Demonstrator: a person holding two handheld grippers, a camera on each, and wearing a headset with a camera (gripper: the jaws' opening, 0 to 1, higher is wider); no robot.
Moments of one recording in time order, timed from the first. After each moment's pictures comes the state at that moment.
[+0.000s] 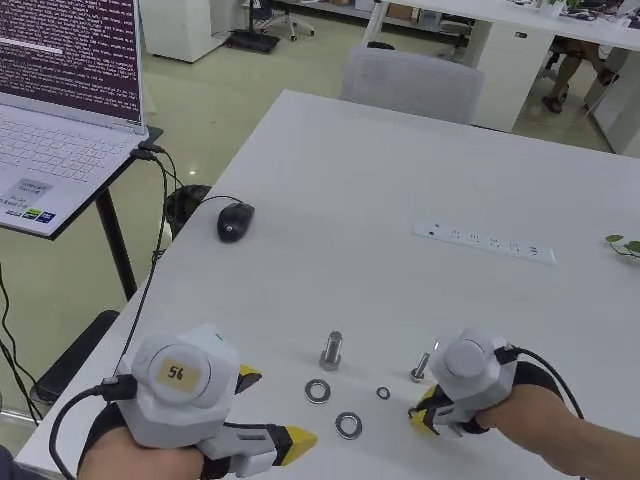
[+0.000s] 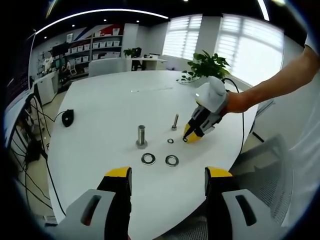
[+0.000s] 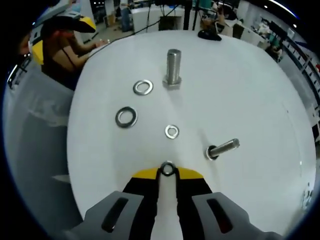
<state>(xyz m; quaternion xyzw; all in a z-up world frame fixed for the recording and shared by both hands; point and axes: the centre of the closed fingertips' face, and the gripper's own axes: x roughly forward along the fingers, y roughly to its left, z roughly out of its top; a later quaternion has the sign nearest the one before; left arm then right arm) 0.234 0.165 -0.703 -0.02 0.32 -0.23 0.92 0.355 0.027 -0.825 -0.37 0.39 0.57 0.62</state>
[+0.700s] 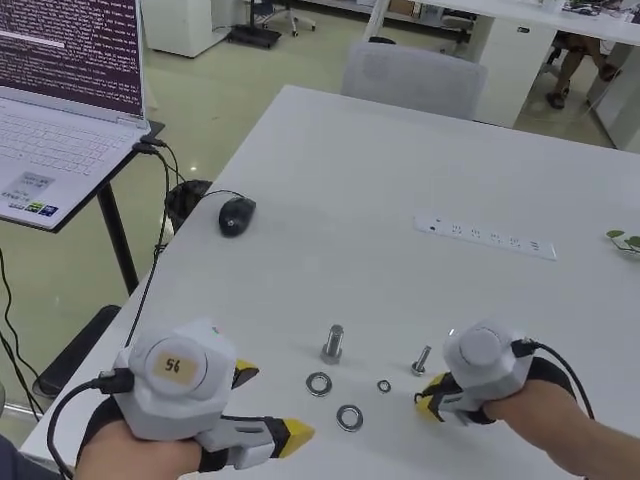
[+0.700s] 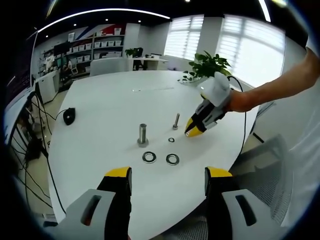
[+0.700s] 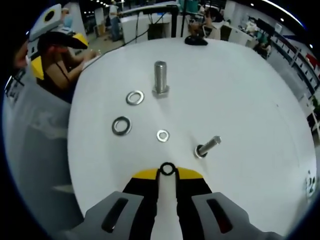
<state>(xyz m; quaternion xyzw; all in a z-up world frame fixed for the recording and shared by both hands) 0.230 0.168 -0.704 -0.02 0.32 -0.23 0.92 0.366 0.023 -0.805 -0.34 0.38 0.55 0.66</state>
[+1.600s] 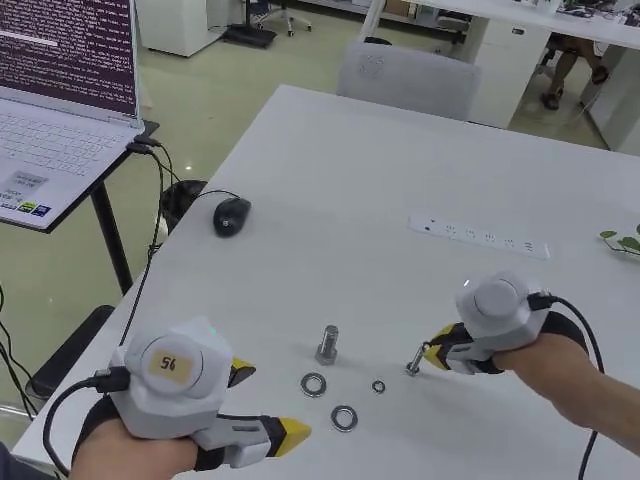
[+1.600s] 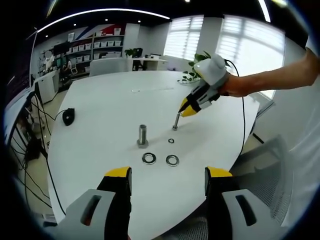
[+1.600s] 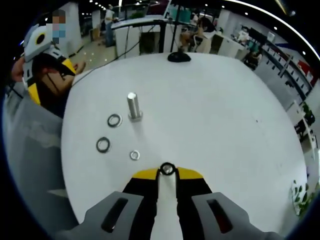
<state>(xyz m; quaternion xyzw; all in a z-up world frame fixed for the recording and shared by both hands) 0.233 0.168 -0.703 -0.02 0.32 -0.23 0.92 0.414 0.035 -0.760 -0.35 0.34 0.54 0.69</state>
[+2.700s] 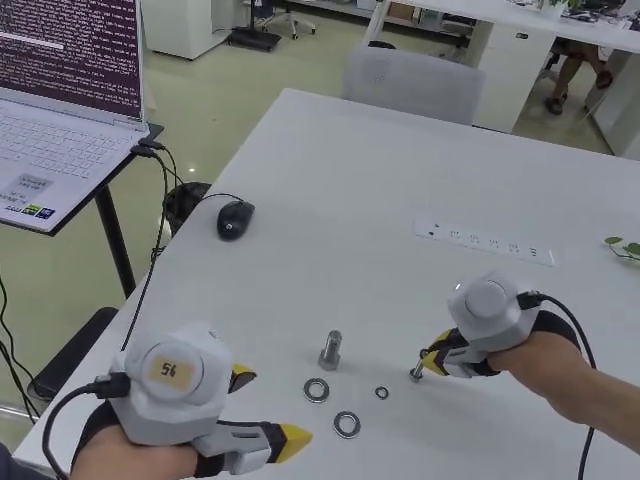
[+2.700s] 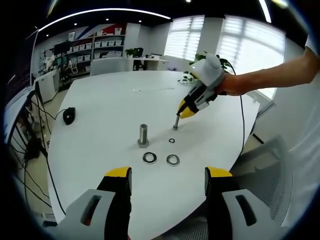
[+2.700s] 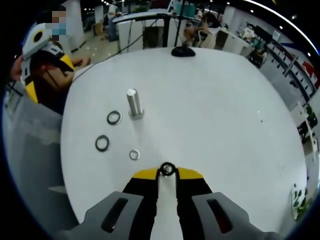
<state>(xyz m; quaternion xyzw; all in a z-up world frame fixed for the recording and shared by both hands) 0.233 0.169 -0.704 -0.03 0.32 -0.23 0.92 0.415 0.040 -0.767 -0.36 0.35 0.54 0.67</state>
